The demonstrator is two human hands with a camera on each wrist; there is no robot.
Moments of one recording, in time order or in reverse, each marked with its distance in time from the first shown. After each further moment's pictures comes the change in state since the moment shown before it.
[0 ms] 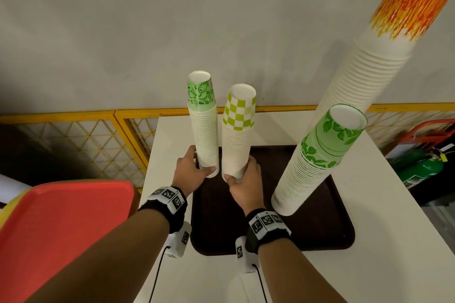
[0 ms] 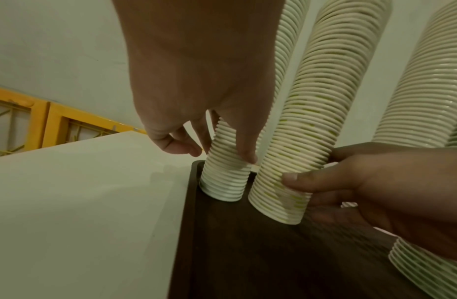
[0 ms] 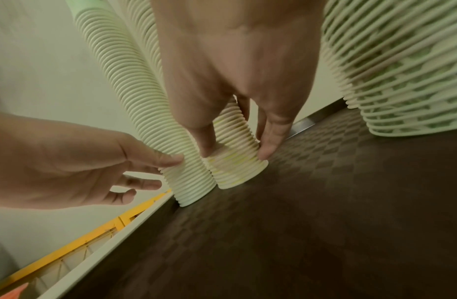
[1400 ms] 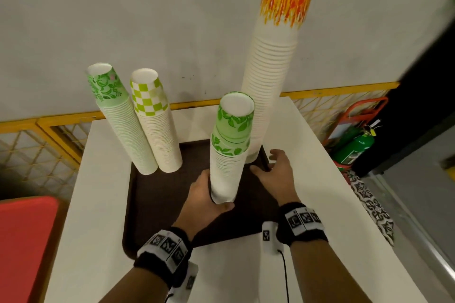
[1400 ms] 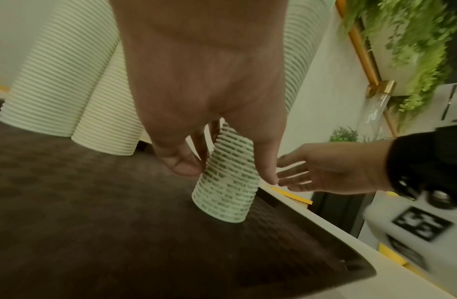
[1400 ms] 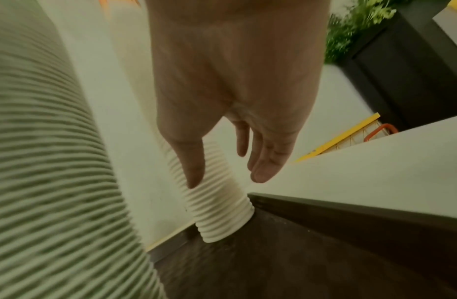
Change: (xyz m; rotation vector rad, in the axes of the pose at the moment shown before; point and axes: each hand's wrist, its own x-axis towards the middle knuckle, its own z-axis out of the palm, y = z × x) left_hand -0.107 0.098 0.137 -0.003 -0.328 0.076; right_hand 0.011 0.081 -0.217 -0.057 0.163 0.131
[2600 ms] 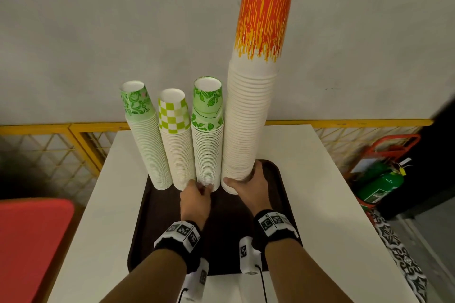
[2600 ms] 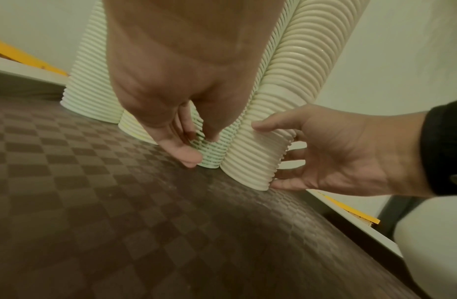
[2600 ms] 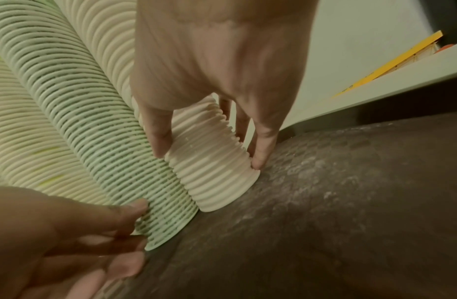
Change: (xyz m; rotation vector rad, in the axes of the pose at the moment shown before) left_hand 0.057 -0.010 -0.020 -0.144 0.471 -0.344; right_hand 0.023 -0.045 0.083 0.273 -0.157 -0.095
